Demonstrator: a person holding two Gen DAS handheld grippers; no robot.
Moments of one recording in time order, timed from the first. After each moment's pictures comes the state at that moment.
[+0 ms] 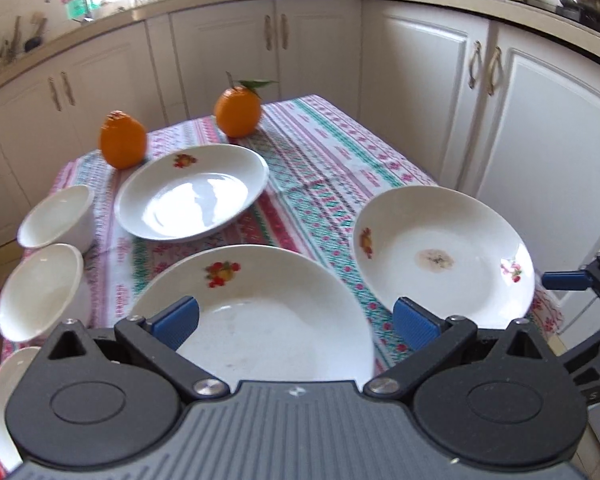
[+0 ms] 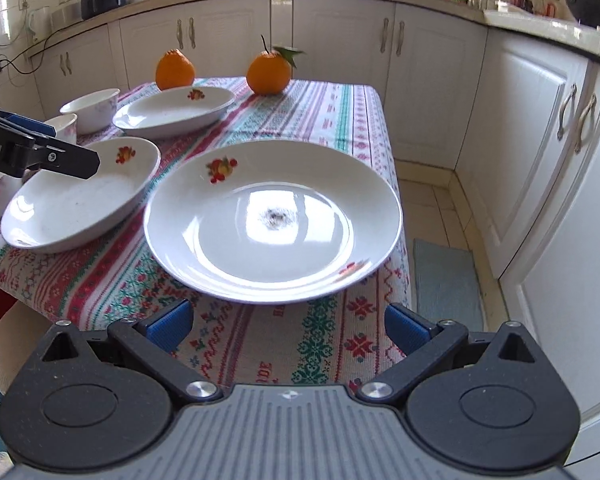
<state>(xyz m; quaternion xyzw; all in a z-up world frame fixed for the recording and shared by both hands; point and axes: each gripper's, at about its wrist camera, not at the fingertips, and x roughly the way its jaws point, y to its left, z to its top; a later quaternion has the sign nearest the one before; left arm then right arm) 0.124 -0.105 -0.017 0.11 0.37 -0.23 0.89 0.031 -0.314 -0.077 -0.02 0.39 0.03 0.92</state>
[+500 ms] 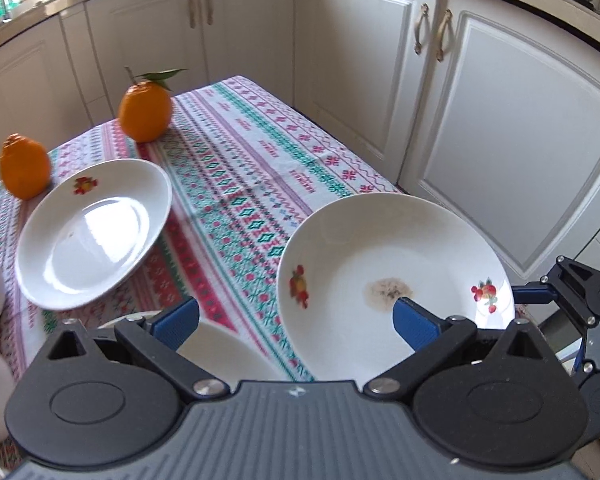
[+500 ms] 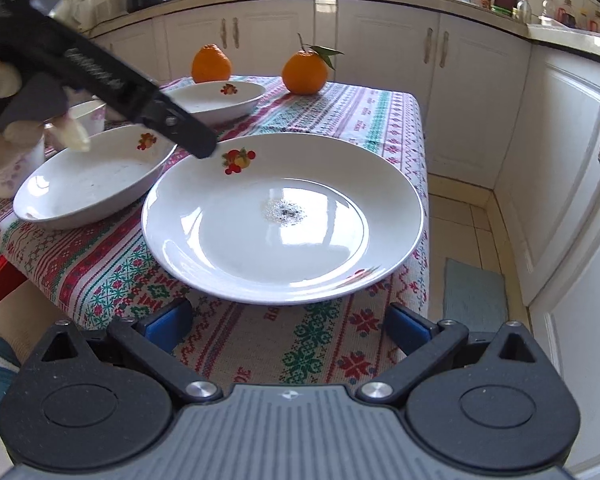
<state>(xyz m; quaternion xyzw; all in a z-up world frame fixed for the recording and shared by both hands) 0.183 -0.170 -0.029 0.15 0.41 -0.31 0.84 0.039 -0.333 -0.093 -0.04 0.36 0.12 0.92</state>
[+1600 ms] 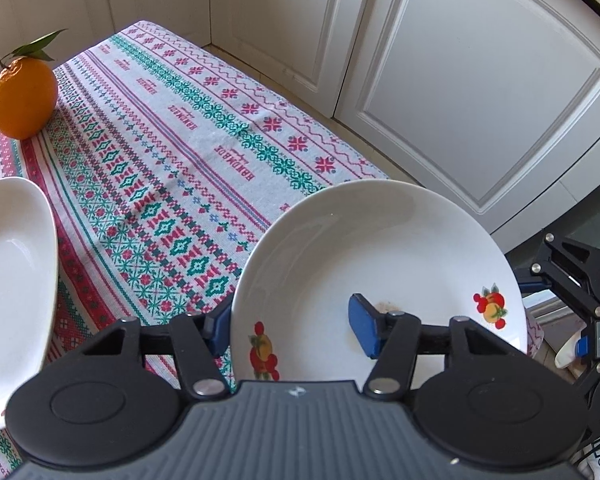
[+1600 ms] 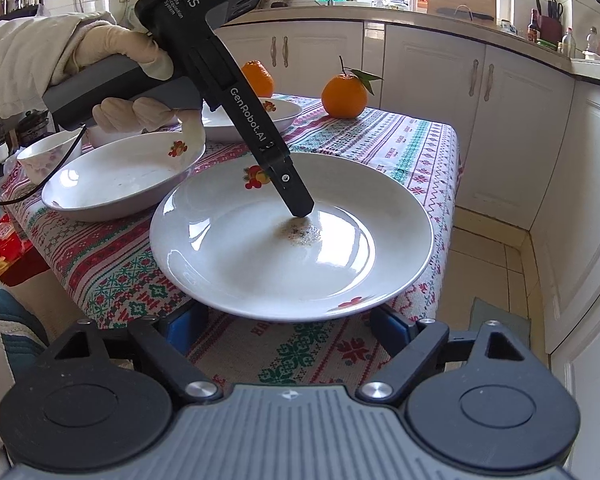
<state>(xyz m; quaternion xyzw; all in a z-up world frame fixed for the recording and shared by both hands) 0.251 -0.225 -0.062 0.19 0.50 -0.40 0.74 0.045 -0.346 -0.093 -0.07 0.33 0.19 0.92</state>
